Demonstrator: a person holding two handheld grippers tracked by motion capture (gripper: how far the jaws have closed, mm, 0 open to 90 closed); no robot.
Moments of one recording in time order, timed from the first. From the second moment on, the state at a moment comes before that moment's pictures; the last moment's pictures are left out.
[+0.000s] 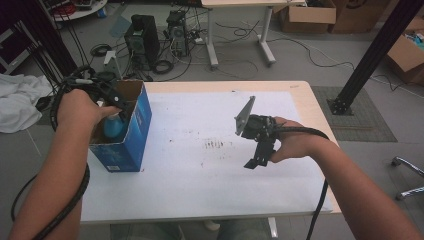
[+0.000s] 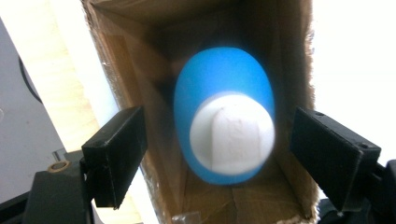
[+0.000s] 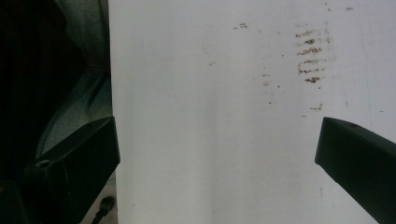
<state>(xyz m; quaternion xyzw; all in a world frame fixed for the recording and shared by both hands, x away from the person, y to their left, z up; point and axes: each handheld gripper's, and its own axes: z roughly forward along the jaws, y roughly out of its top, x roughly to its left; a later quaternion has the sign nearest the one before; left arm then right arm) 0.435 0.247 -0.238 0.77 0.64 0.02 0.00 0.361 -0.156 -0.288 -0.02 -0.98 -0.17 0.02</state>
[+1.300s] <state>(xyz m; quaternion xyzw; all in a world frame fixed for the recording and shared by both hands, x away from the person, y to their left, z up) 0.426 0.215 -0.189 0.81 0.58 0.04 0.02 0.358 -0.154 -0.286 -0.02 -0.98 -0.18 0.02</state>
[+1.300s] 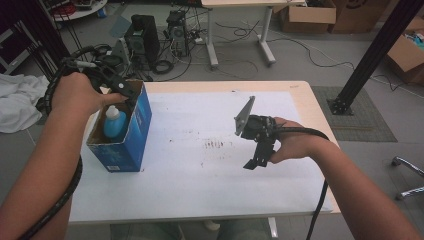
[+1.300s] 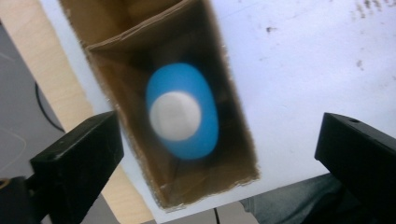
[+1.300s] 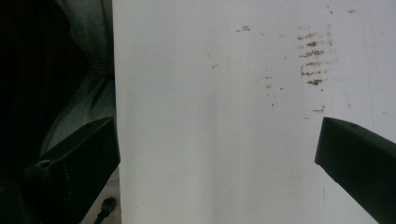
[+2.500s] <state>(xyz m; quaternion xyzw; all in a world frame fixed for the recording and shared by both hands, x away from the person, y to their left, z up) 0.399 0.138 -0.195 0.97 0.23 -0.04 0.04 0.359 -0.154 -0.281 -0.03 -0.99 -0.16 0.02</state>
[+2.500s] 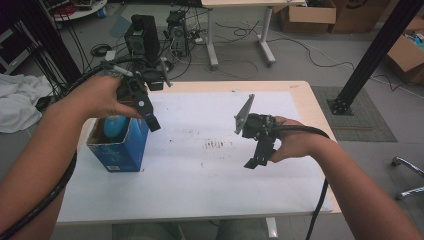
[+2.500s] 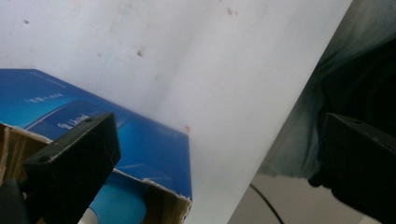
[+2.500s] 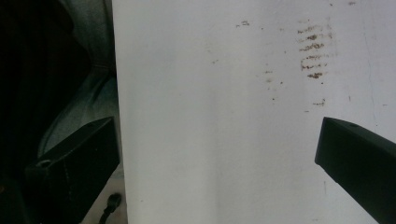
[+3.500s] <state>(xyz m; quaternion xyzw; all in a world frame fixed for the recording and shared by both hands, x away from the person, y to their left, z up) 0.374 0.097 -0.221 0.99 0.10 -0.09 0.02 0.364 -0.157 -0.282 -0.03 -0.99 -0.16 0.03</state>
